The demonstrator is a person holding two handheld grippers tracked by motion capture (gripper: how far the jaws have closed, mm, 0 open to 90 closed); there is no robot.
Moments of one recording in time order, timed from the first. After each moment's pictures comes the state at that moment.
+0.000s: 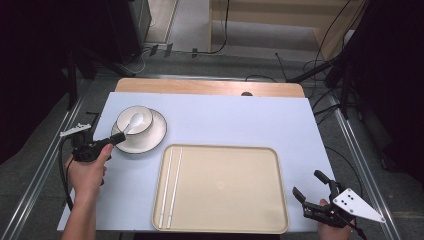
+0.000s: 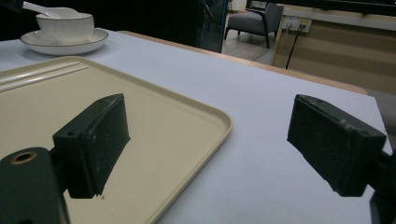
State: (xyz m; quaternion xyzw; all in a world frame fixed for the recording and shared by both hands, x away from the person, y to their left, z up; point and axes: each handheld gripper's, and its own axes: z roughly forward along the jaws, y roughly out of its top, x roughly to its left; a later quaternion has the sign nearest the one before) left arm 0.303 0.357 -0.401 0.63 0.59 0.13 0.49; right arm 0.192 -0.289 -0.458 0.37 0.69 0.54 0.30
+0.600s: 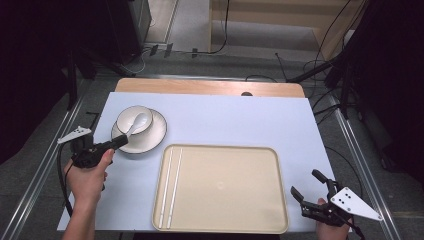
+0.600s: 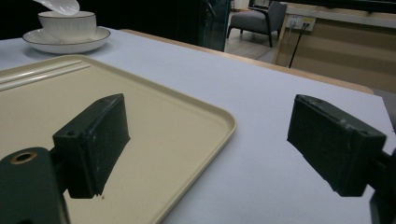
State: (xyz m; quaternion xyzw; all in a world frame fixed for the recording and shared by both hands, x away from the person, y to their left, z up) left arm 0.284 0.337 -0.388 0.64 0.56 0.13 0.50; right arm 0.195 -0.286 -0.460 0.37 0.69 0.54 0.30
